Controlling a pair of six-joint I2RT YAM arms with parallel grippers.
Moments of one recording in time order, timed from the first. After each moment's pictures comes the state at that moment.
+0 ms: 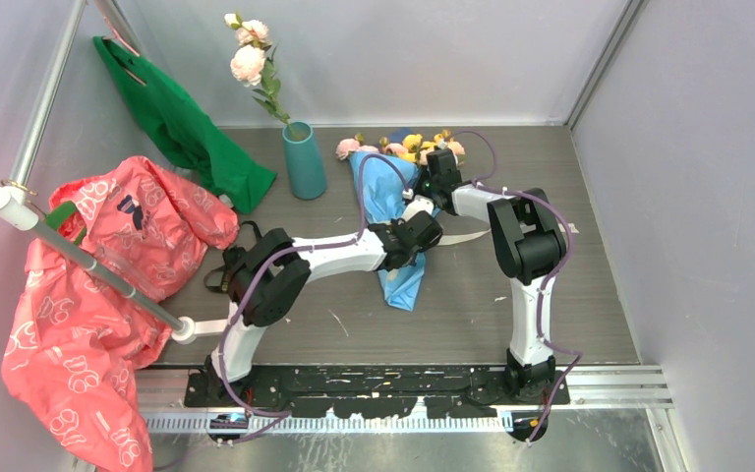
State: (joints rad) left arm -0.99 2.09 1.50 -0.38 -0.47 -0.47; right arm 0.34 2.11 1.34 0.04 -0.11 0.71
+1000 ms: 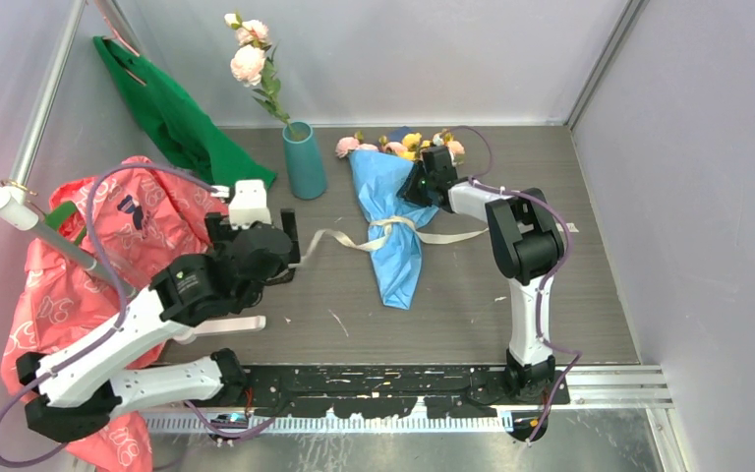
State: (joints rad) left arm -1.01 0.97 1.22 -0.99 -0.97 -0.60; right arm 0.35 2.13 1.39 0.02 -0.11 0.71
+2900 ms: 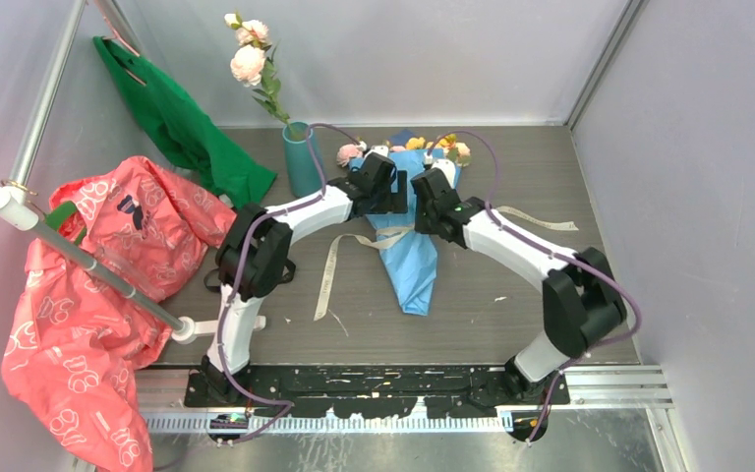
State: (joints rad) left arm -0.67 2.13 1.63 -0.26 -0.19 -0.52; right arm 0.57 1.61 1.12 -0.39 0.30 0.49
